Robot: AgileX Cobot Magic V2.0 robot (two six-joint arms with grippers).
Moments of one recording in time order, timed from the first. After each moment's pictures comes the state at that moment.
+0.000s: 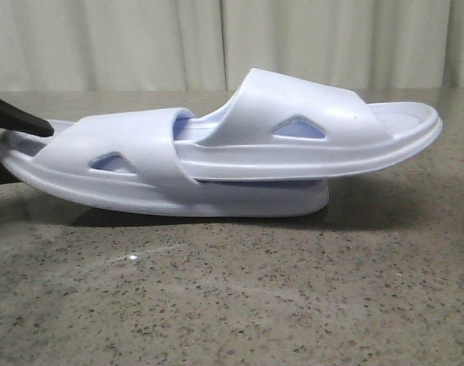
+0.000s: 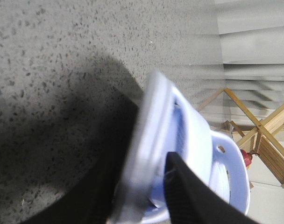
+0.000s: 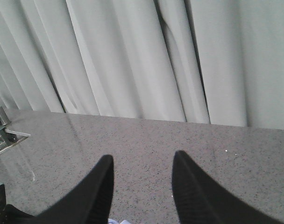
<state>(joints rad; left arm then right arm) -0.10 1.20 -0.40 -1.78 0.78 0.76 0.10 0.68 -0.73 1.35 0.45 -1.13</state>
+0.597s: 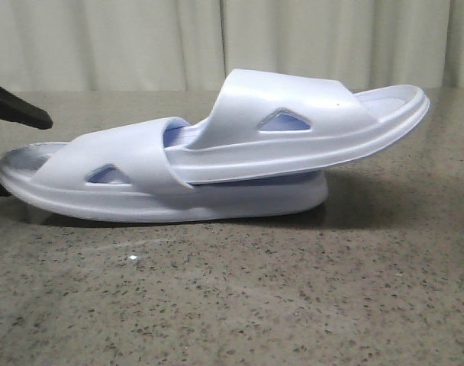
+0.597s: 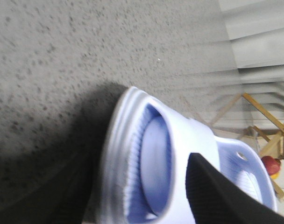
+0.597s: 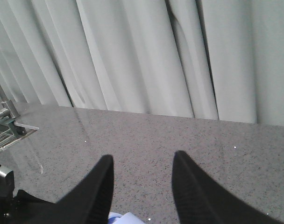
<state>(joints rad) -0.10 1.20 -0.41 -1.78 0.69 0.88 0.10 0.68 -0.72 1.35 0.49 -1.13</state>
